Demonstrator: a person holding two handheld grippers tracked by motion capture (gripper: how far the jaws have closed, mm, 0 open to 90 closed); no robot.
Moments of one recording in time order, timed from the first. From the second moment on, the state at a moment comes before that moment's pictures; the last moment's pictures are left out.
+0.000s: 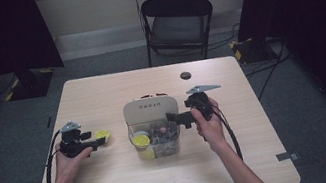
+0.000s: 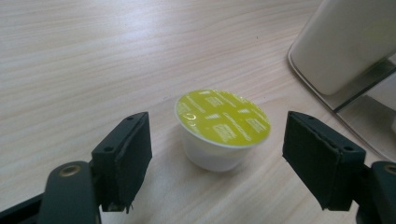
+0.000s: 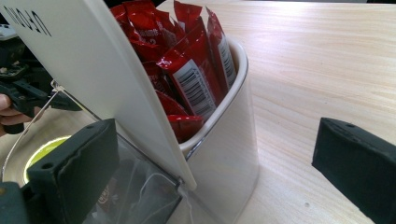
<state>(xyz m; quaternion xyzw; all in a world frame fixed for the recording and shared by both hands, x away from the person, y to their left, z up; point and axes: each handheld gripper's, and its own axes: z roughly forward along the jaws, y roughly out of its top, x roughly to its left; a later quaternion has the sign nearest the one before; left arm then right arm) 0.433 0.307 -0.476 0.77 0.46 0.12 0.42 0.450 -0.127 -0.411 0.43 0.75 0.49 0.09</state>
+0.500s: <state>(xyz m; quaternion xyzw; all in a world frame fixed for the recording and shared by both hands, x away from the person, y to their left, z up) 0.396 0.317 -0.477 0.77 0.48 0.13 0.40 0.449 -0.126 -0.406 0.43 0.75 0.49 0.10</state>
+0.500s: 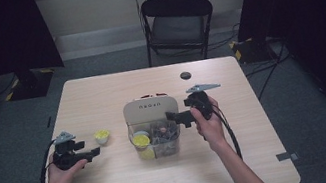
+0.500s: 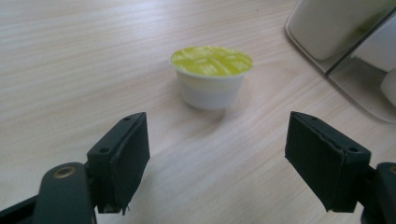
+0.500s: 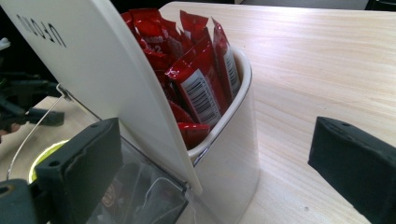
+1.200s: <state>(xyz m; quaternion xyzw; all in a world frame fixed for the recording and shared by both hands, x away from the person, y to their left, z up) 0.384 0.298 -0.502 0.81 0.42 0.18 0.36 0.445 -0.124 -0.390 0.42 0.75 0.50 0.08</state>
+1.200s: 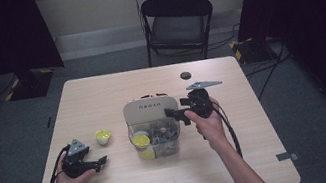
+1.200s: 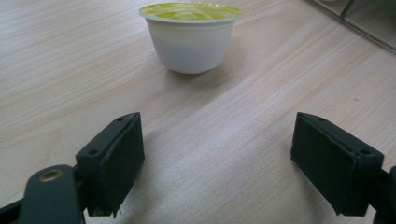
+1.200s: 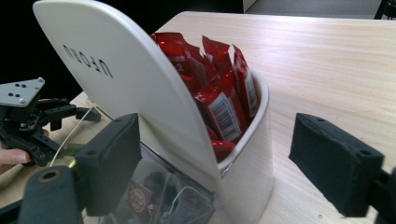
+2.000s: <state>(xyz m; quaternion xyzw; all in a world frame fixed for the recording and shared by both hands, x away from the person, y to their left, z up) 0.385 0.297 -0.502 0.81 0.42 0.19 0.36 0.430 -0.118 -0.373 0.38 0.75 0.54 0.08</state>
